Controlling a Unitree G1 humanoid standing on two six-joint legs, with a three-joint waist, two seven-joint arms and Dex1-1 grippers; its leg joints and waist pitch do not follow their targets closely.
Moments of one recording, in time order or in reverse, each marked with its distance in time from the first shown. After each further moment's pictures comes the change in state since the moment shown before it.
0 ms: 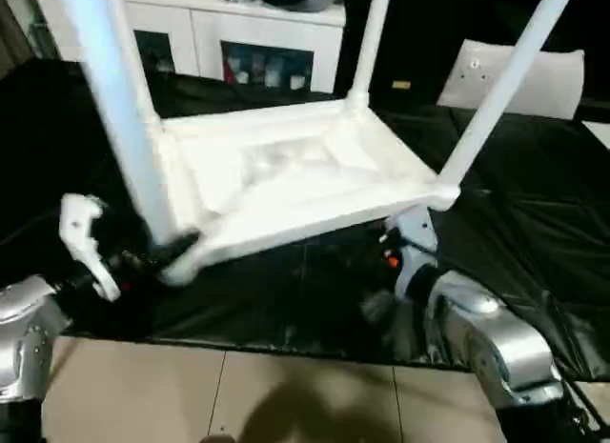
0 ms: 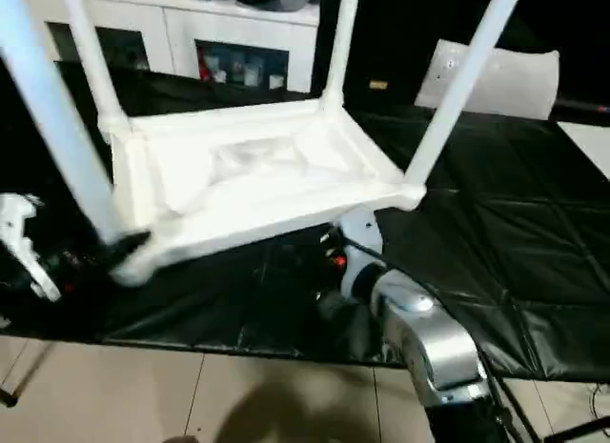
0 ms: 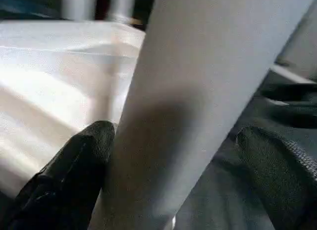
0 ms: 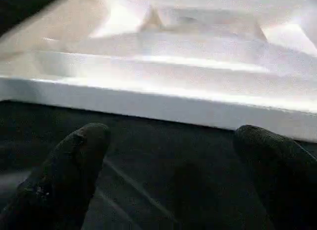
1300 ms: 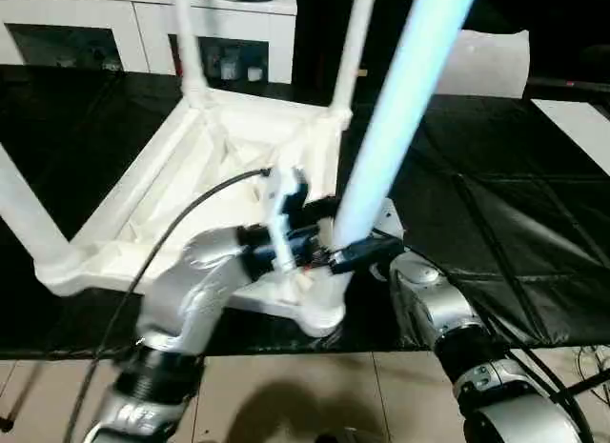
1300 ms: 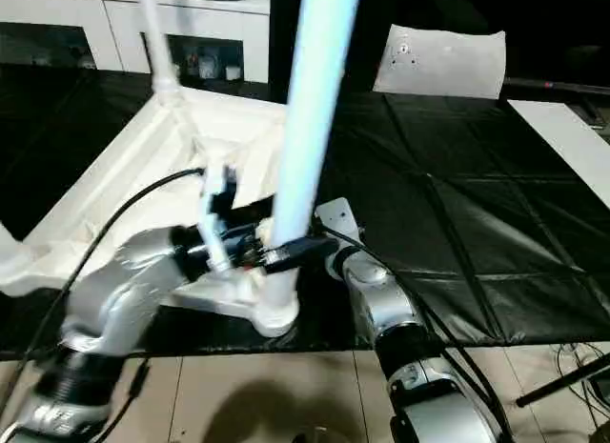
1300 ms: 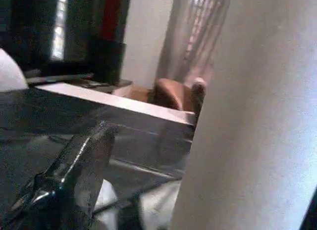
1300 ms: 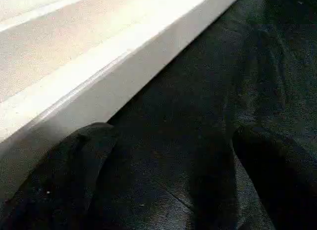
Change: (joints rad) left arm -0.305 -0.389 -0.445 -0.080 0.018 -0.016 0.075; right arm -0.349 0.158 -0.023 0.832 -0.200 -0.417 -0.123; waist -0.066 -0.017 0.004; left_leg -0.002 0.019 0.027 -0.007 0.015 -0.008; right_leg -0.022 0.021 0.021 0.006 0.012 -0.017
